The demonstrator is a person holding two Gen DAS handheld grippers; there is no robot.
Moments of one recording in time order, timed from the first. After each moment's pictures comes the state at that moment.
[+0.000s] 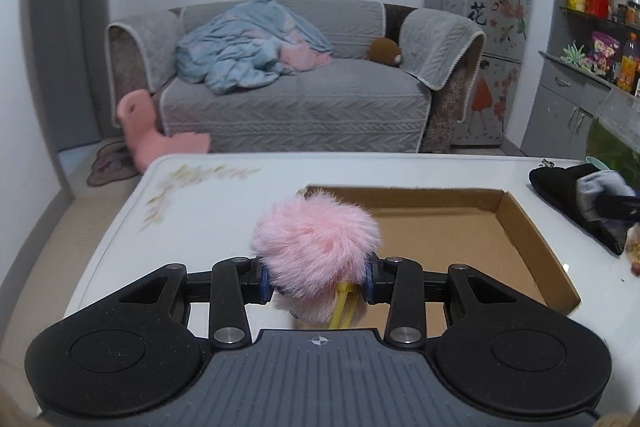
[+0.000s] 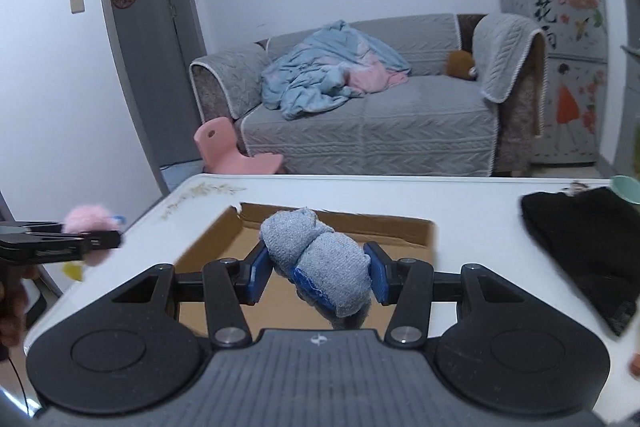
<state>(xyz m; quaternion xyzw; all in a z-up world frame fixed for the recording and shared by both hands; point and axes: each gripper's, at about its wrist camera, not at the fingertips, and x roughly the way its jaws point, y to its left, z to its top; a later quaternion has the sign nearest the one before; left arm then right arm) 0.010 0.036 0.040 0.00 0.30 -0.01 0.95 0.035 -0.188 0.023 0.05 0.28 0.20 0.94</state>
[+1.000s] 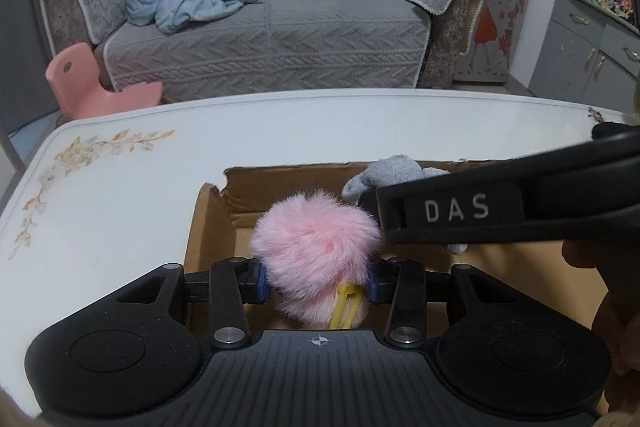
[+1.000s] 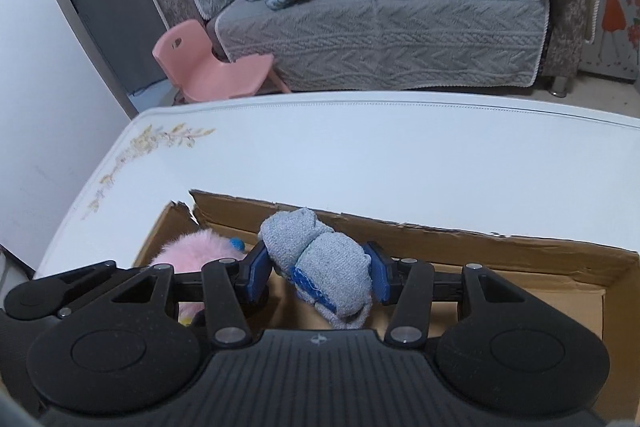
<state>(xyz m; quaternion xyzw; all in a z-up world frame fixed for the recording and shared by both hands) 0.180 0.010 -0.068 0.01 0.39 -0.03 0.92 0.195 -0.079 -0.061 0.05 0.44 0.17 0.88</state>
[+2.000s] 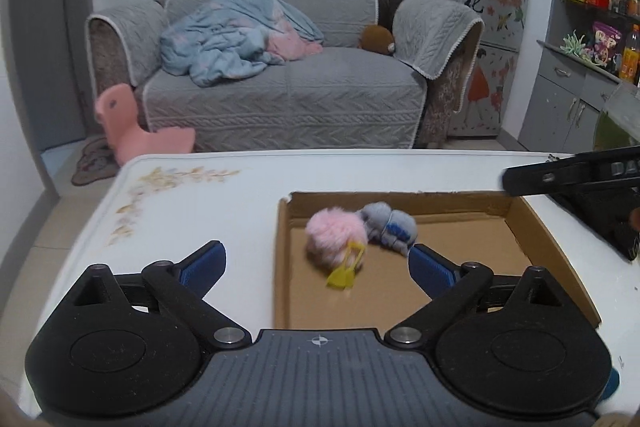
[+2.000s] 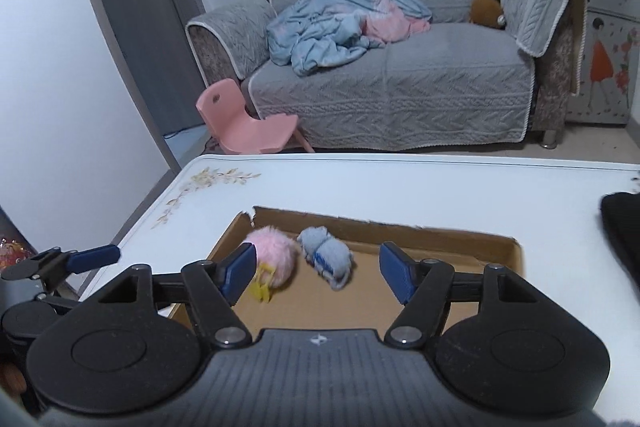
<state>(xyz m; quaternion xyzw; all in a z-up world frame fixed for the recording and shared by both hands) 0.048 0.036 0.025 -0.01 0.31 -0.02 0.95 0.087 -0.143 0.033 0.05 0.34 0.20 0.92</state>
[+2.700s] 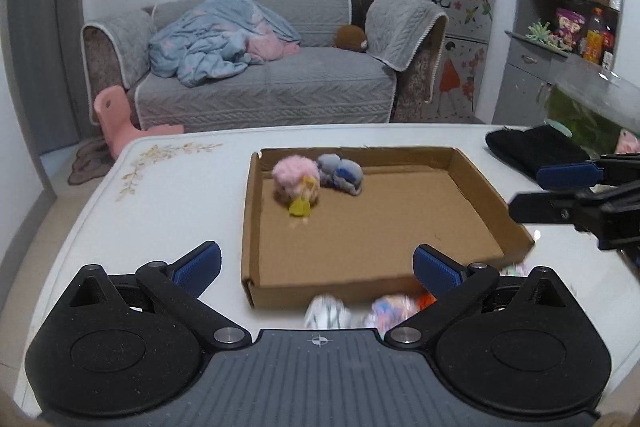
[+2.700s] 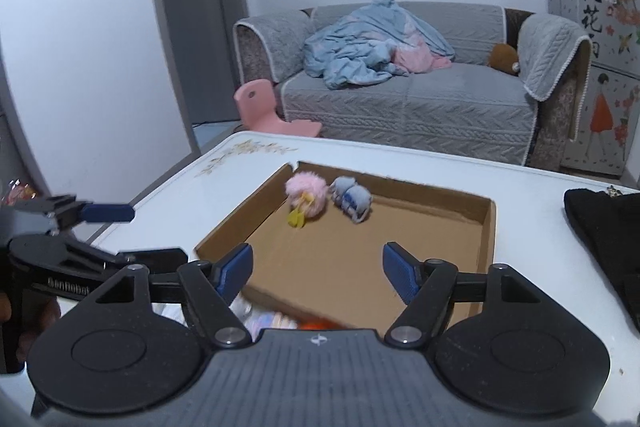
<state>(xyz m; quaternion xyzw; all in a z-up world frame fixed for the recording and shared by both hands) -0.062 0.012 0.017 0.02 0.30 -0.05 0.95 -0.024 -0.153 0.013 -0.01 0.29 0.24 0.93</state>
